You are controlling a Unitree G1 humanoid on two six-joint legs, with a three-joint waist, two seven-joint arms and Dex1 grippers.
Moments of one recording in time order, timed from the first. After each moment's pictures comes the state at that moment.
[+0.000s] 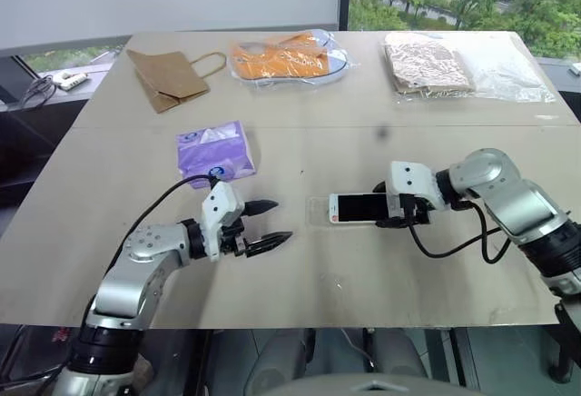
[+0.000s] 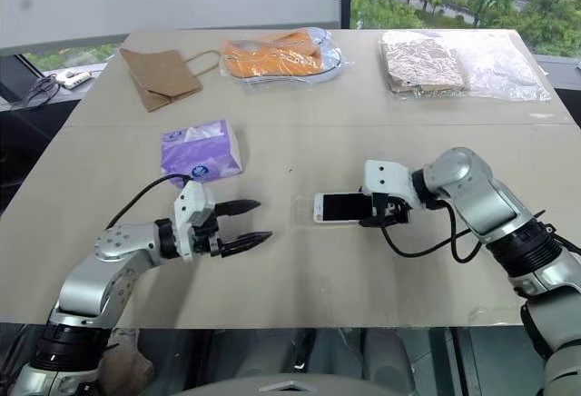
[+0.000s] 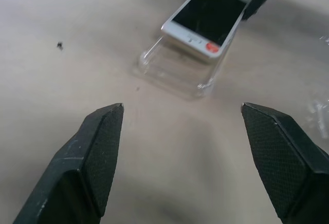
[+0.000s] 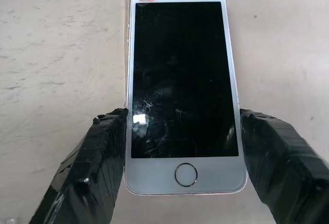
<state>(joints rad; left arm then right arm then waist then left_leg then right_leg) -0.07 0.66 0.03 -0.18 -0.39 0.32 -1.04 -0.67 -0.76 0.46 -0.02 0.05 0.37 1.23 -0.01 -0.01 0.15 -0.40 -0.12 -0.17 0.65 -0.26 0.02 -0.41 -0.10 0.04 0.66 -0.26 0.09</state>
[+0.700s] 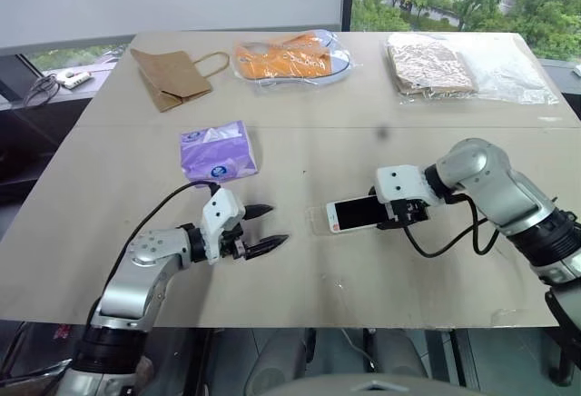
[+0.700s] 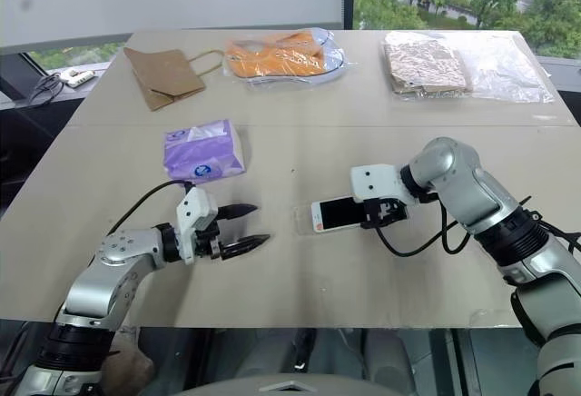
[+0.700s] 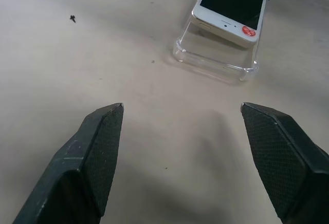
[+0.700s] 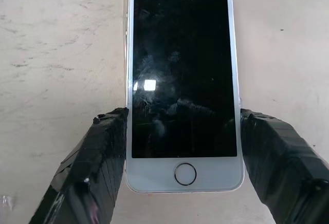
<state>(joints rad) -0.07 0.64 0.02 -0.14 -0.36 0.28 -1.03 -0.76 -0.74 0.53 -0.04 -0.10 0.38 1.34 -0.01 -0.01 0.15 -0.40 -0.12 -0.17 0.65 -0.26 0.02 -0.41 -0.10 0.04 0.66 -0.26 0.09</state>
